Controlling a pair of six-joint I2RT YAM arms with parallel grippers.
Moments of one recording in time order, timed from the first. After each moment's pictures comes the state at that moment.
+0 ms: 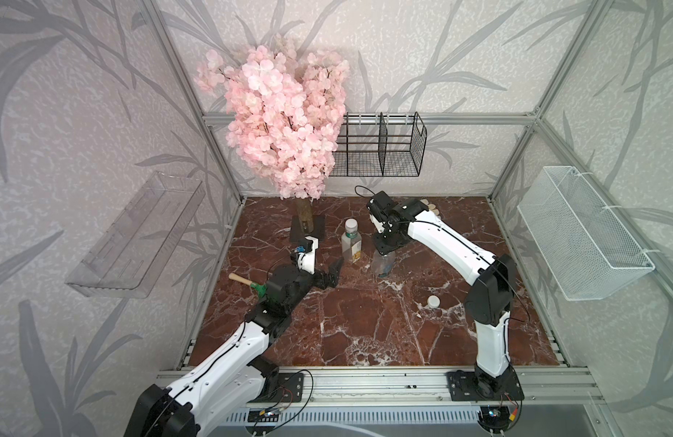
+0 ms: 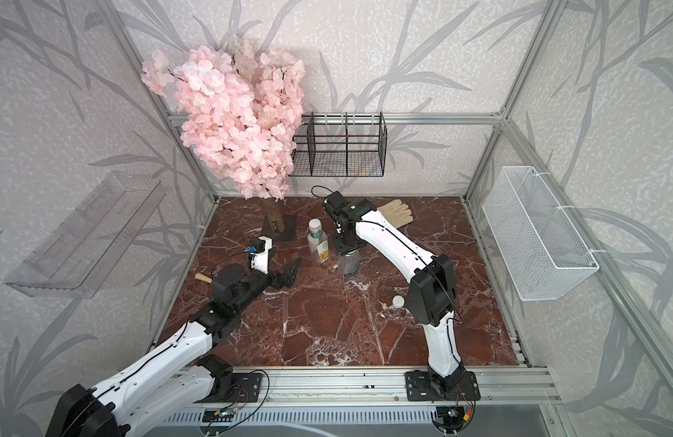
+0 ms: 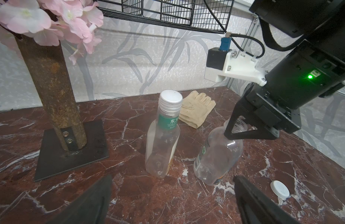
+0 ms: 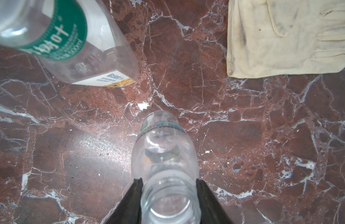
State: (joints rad) left arm -0.48 0.89 0.44 0.28 0.04 -0.18; right arm 0.67 2.02 1.98 -1.24 0.13 0.24
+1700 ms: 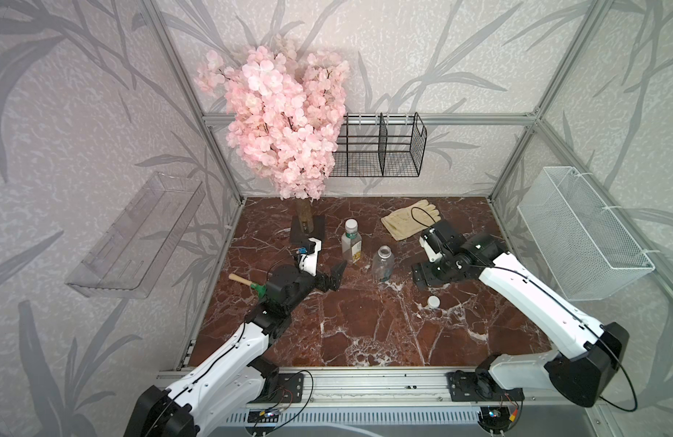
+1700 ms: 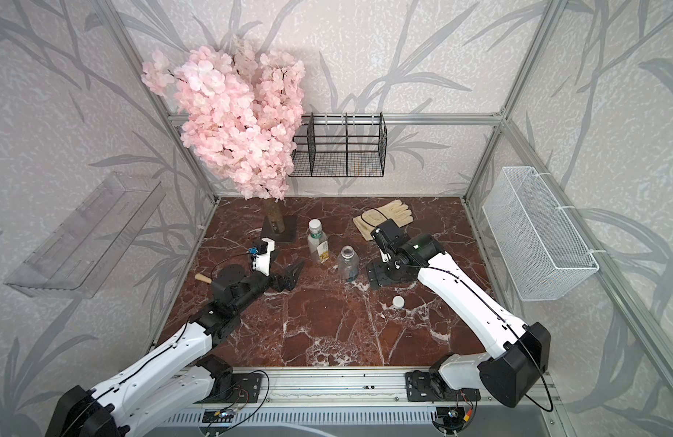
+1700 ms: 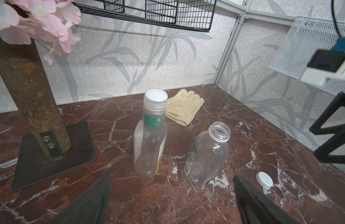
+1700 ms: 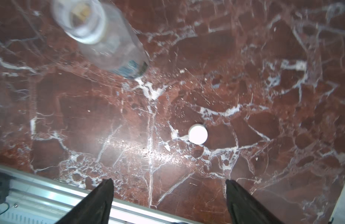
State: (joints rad) left arm -0.48 0.89 0.44 0.28 0.12 -0.17; right arm 0.57 1.32 1.27 -1.21 0.06 0.39
